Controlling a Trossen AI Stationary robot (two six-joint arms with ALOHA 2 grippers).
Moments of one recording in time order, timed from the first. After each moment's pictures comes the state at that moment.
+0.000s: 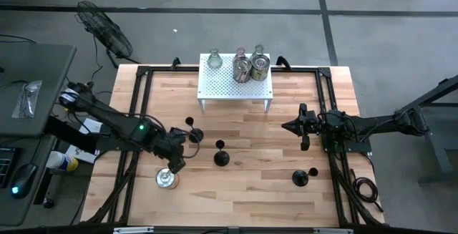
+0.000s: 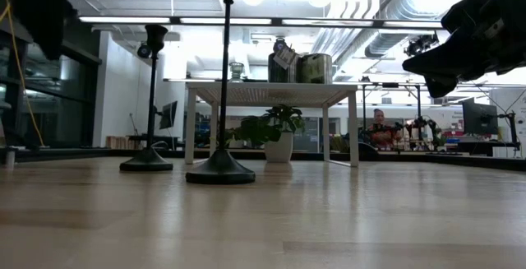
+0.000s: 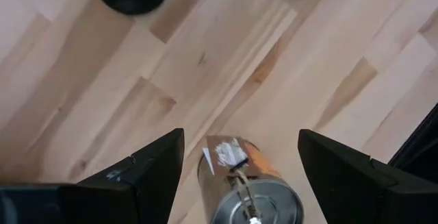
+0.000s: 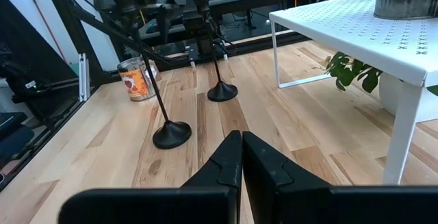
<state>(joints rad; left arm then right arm) -0.46 1.25 1.05 -1.03 -0.08 -1.15 0.01 0.32 0.01 0.19 0.08 0.21</state>
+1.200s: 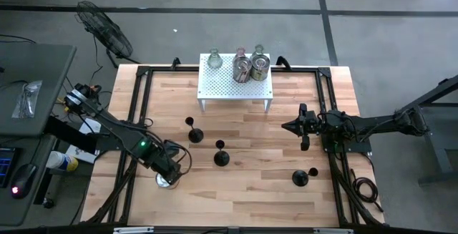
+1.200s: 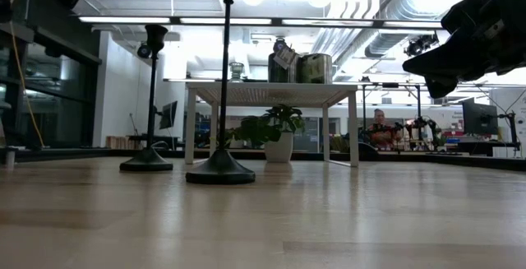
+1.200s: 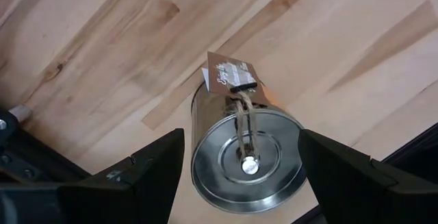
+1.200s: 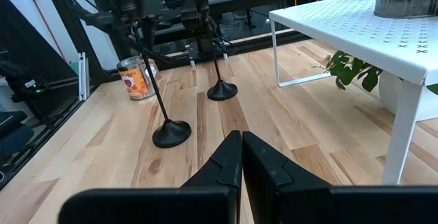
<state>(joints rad) -0.62 1.34 1.05 -1.07 0.02 -1.47 0.01 0.32 0.01 0.19 0.08 0.21</state>
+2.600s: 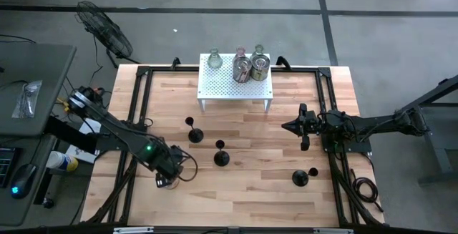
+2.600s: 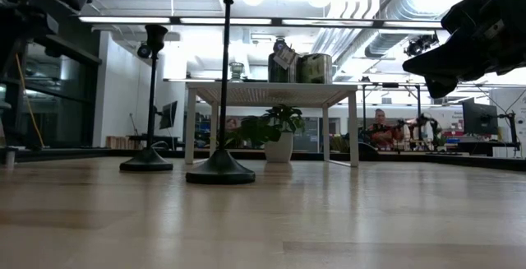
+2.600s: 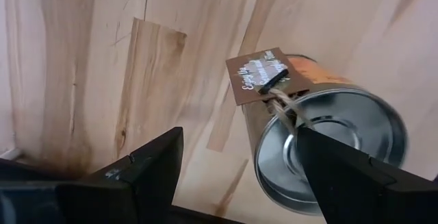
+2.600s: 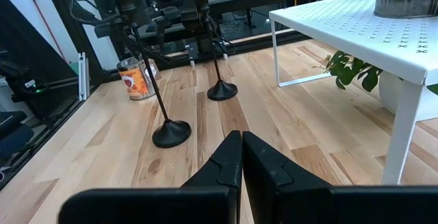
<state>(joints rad) -0.62 1.41 1.05 -1.15 -0.01 -0.92 0.01 0.32 0.01 0.19 0.08 0.21</state>
